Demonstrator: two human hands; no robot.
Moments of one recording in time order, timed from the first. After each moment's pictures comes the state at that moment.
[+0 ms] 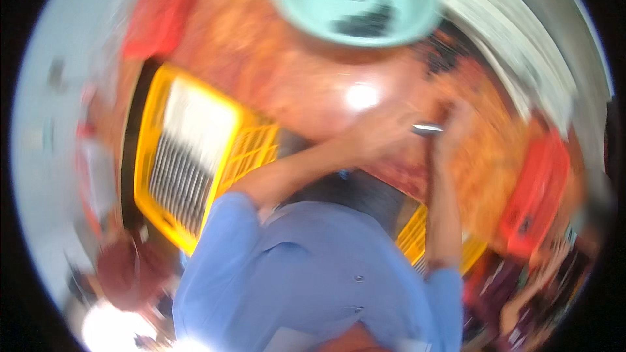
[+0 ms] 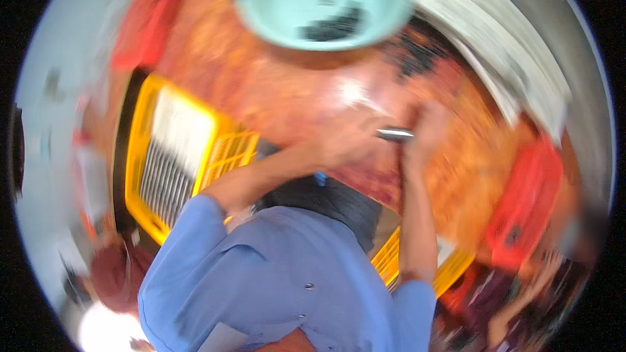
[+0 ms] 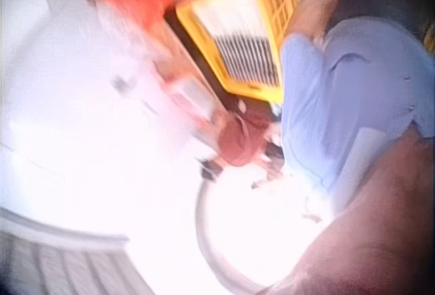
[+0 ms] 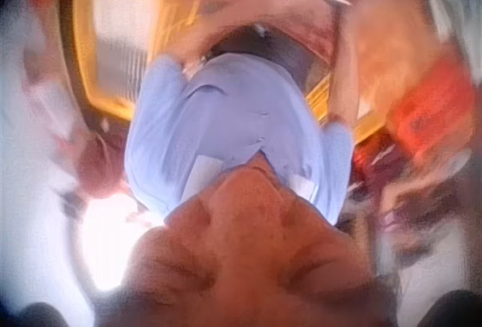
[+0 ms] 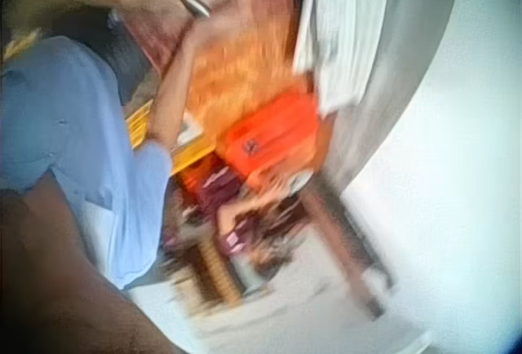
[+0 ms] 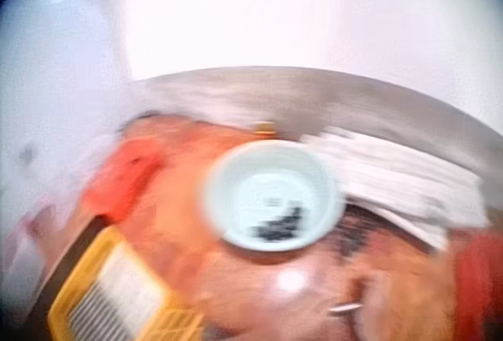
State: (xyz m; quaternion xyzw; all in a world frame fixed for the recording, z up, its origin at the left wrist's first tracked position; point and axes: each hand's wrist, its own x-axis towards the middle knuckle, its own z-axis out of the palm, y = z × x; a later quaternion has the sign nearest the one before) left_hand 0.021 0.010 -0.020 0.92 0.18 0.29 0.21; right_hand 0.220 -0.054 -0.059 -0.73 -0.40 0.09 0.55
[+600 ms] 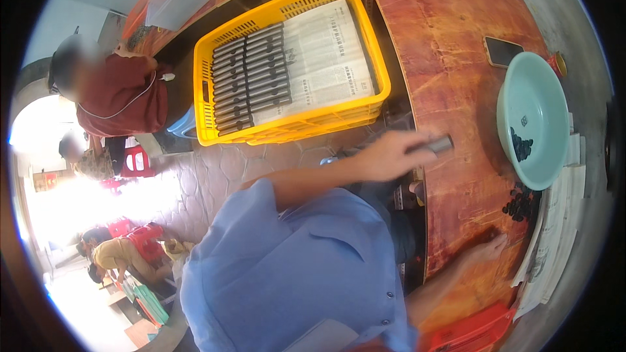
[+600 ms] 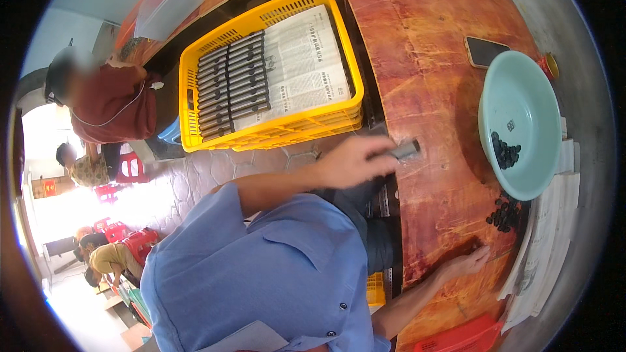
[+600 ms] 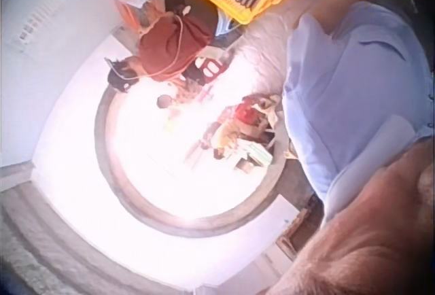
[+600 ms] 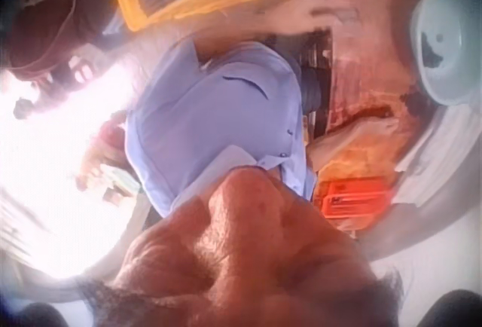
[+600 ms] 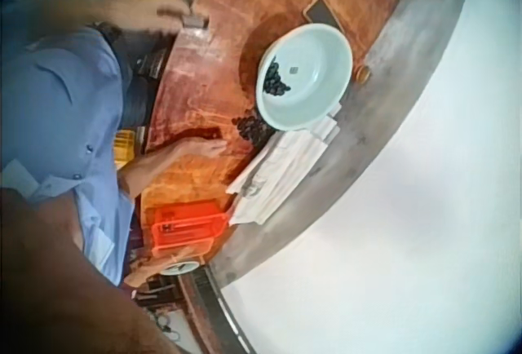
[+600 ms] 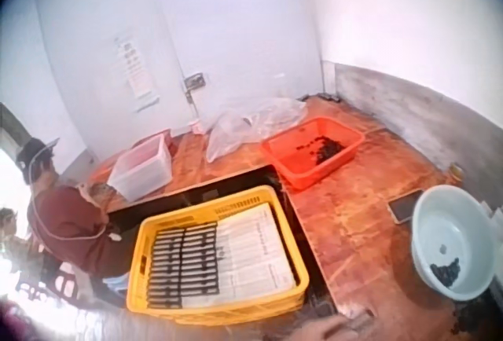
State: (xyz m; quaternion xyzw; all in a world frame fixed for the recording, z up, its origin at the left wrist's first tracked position) left_hand -0.173 -0.034 0.041 0.52 0.51 0.42 0.54; right_hand 0.212 -0.052 -0.031 -0.73 -0.37 0.17 0.54
